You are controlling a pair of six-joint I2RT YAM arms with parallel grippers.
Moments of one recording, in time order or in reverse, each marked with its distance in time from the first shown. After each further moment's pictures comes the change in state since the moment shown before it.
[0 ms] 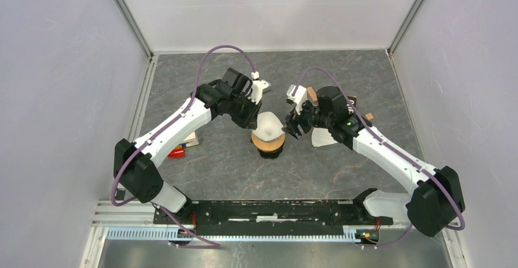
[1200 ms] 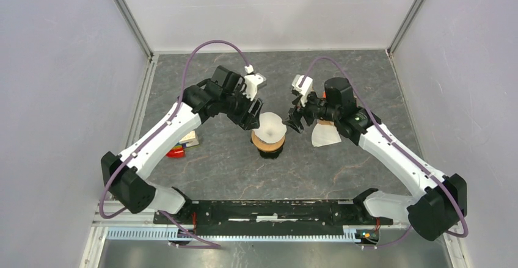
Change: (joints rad) left arm 0.000 -0.088 0.018 0.002 -0.021 0.003; right arm -0.032 -0.023 0.106 -0.063 -0.064 -0.004
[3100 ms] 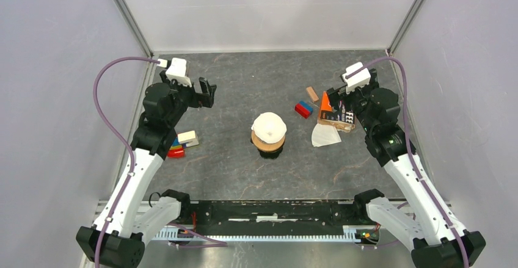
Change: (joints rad) left arm 0.396 -0.515 -0.436 0.657 -0.240 -0.109; right arm -0.216 -0.337 -0.110 0.130 0.549 -0.029
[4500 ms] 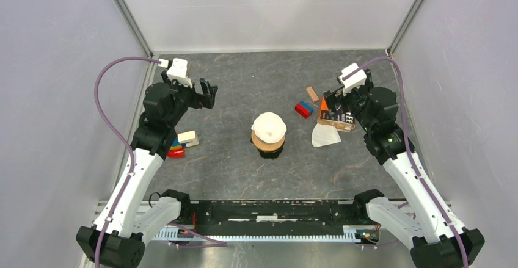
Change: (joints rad) left arm 0.000 0.000 0.000 -0.007 0.035 0.000; right arm -0.006 0.016 0.001 -0.019 -0.098 0.000
